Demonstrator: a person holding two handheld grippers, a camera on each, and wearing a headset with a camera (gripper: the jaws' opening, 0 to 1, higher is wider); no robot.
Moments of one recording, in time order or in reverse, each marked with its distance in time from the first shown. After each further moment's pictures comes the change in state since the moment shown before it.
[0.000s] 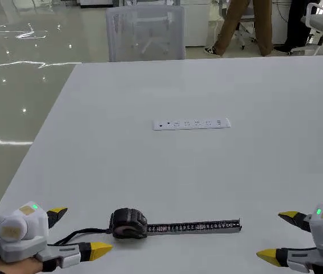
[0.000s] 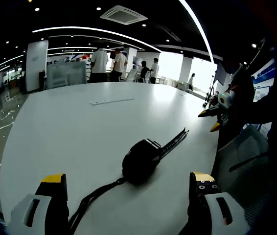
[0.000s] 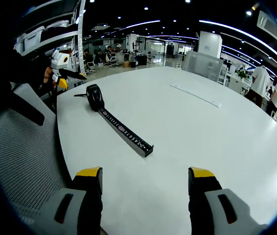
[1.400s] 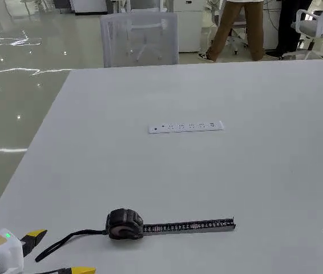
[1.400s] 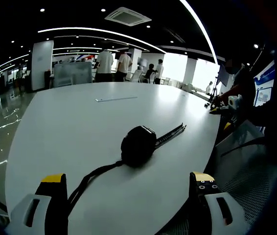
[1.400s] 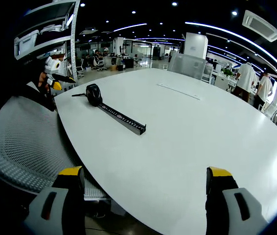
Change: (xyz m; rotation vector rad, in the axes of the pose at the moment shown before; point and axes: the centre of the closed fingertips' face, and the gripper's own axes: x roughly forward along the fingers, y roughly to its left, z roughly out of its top) left arm -0.036 -0.011 -0.020 -0.015 -0.009 0.050; right arm -0.065 0.005 -0.035 0.040 -0.025 -0.105
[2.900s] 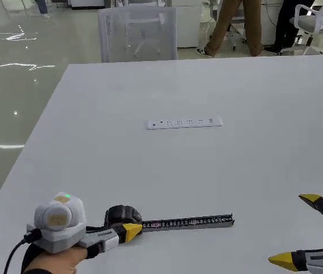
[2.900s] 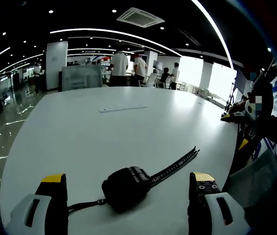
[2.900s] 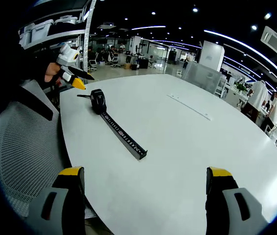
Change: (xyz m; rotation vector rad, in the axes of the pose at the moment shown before) left arm 0.083 -0.024 0.062 -0.060 -0.040 0.205; right arm 0.037 -0.008 0.062 -0.147 -0.009 0.076
